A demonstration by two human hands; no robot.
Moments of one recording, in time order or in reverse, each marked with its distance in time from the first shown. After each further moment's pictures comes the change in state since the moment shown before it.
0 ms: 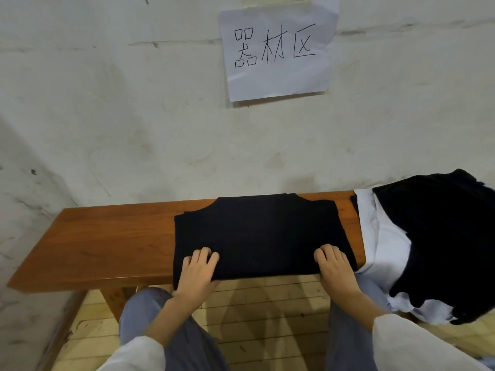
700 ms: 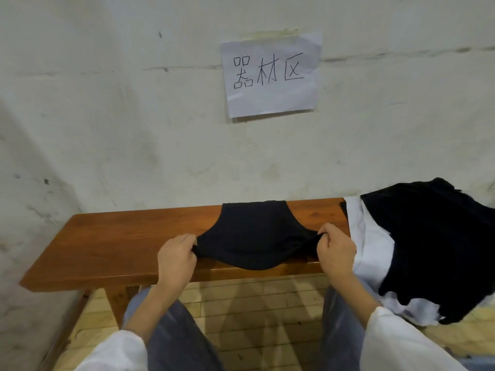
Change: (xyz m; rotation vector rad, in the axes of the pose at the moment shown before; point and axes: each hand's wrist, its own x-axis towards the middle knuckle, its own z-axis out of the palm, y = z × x) left_hand -0.018 -0.002 -0.090 -0.279 0.486 -0.113; right_hand 0.011 -0.034 -0.088 0.592 0.501 0.388
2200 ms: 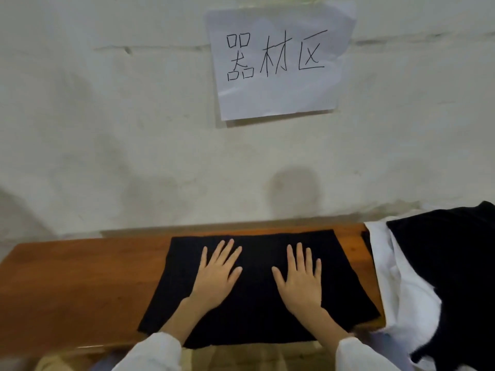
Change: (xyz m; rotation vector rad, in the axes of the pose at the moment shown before) left_hand 0.088 -0.005 0.168 0.257 -0.753 0.077; right_hand 0.042 0.041 0.152 -0.639 -0.660 0.067
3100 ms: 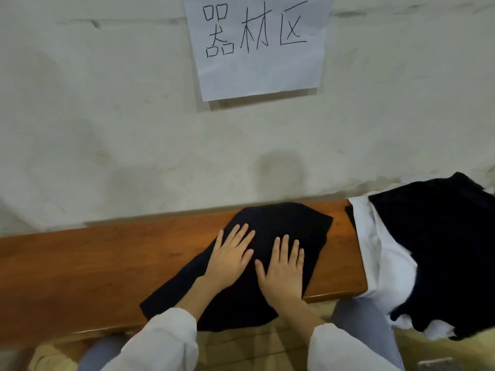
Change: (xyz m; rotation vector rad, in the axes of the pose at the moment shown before) left_hand 0.011 0.044 0.006 -0.114 0.163 0.206; right_hand -0.037 -0.024 0.005 0.020 -0.004 0.083
